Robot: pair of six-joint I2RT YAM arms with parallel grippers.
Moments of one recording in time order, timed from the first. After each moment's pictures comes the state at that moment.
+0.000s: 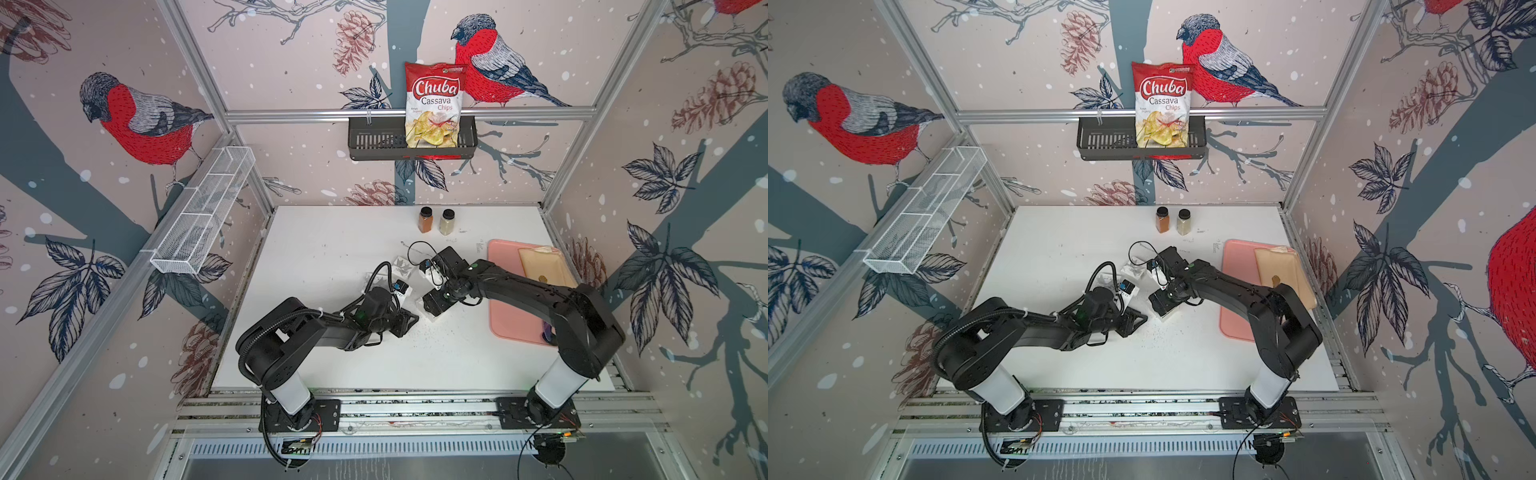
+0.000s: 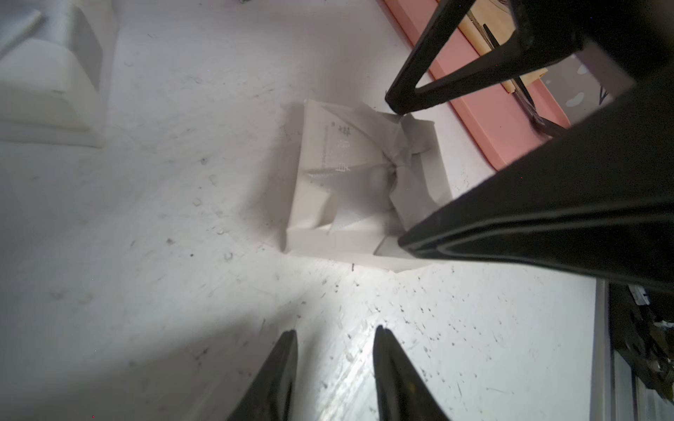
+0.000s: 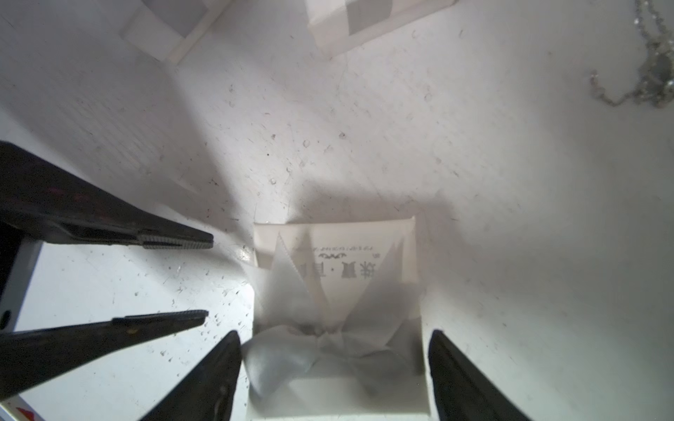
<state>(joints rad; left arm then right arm) -0.75 1.66 0.52 0.51 0.34 -0.31 0.71 1.67 1.11 -0.63 -0.13 -0.02</state>
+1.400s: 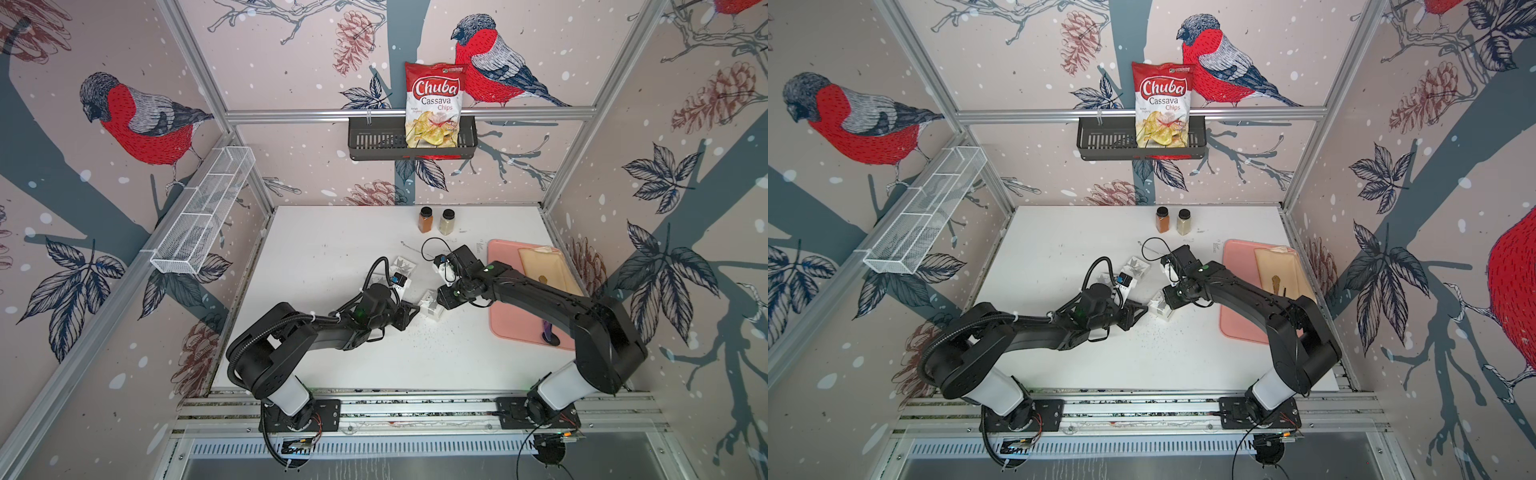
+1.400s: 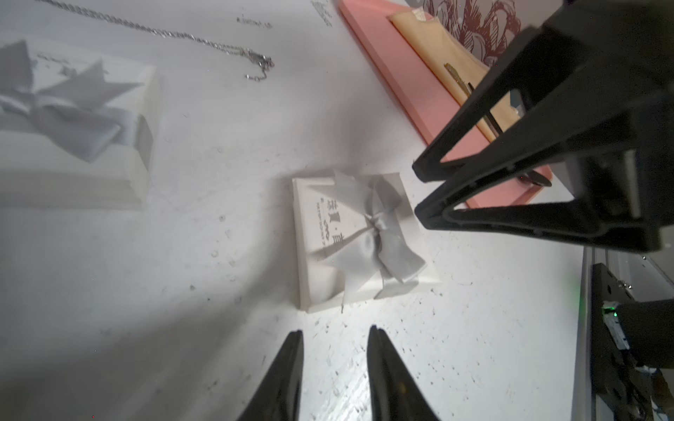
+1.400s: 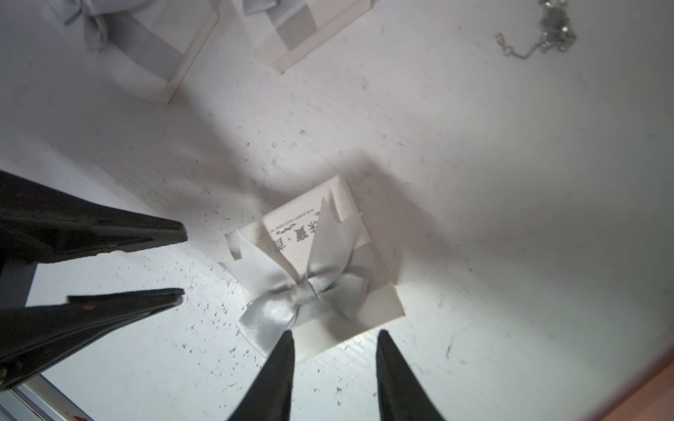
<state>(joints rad) -0.73 1.58 0.55 0.52 0.29 -0.36 0.65 1.55 1.03 -0.61 -0.13 0.14</state>
